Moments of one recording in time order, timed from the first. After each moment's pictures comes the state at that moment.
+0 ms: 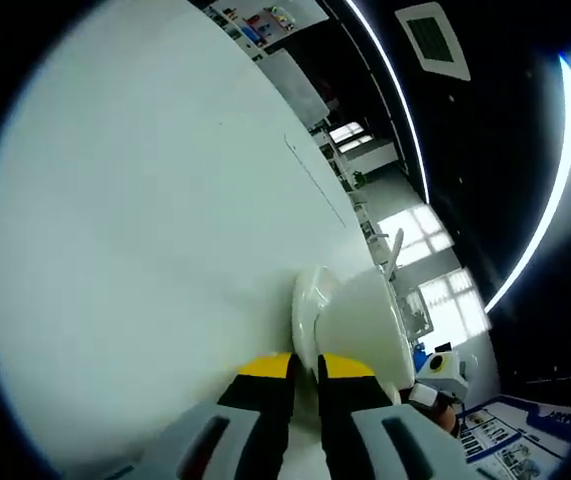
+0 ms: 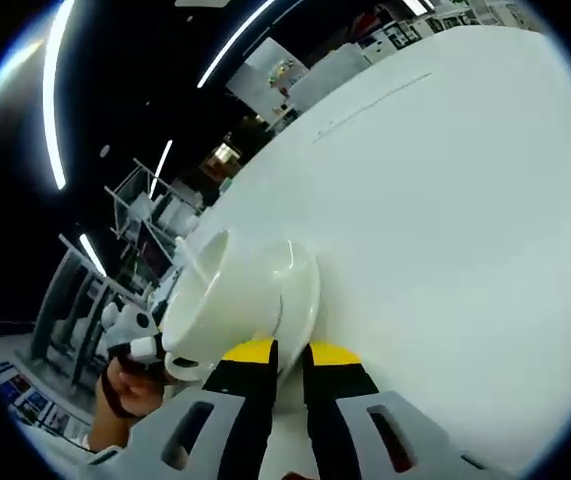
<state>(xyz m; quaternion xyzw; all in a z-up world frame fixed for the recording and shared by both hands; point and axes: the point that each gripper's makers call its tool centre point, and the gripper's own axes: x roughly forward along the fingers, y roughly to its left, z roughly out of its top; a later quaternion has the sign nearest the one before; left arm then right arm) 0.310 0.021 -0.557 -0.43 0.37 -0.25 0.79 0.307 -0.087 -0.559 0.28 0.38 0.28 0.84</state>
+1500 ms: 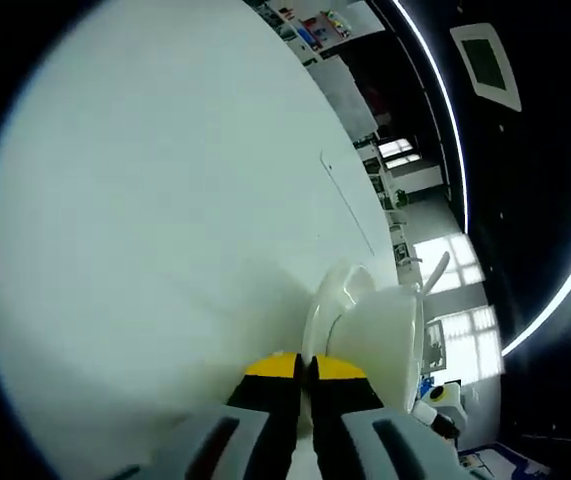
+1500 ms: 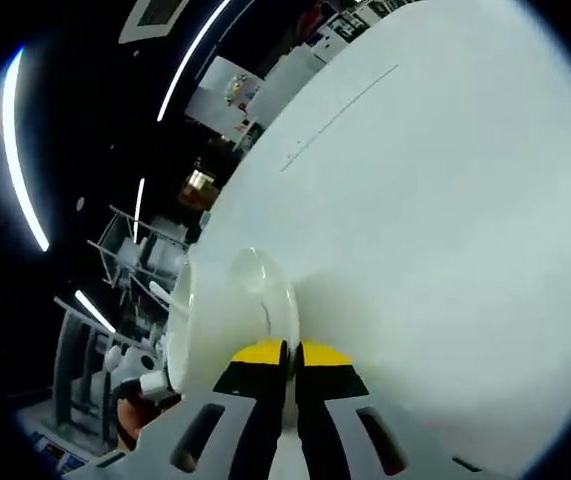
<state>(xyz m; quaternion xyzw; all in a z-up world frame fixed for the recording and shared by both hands) 0.366 0.021 -0.540 -0.47 0.41 -0.15 0.77 0.368 -0.091 -0.537 0.37 0.39 0.21 0.82</state>
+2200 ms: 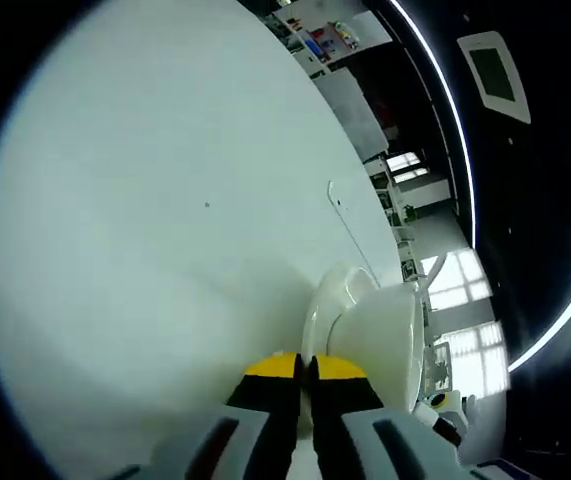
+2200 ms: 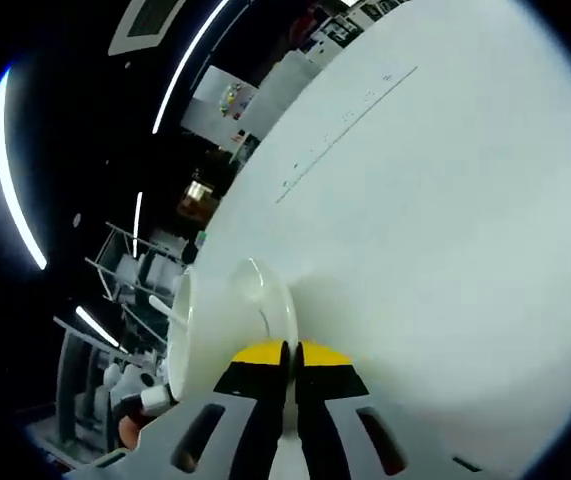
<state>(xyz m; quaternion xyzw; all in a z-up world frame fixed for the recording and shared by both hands) 0.445 0.030 -0.548 -0.47 0.40 -0.12 0.78 0.454 -0.083 -0.544 0.39 0.38 0.20 0.82</state>
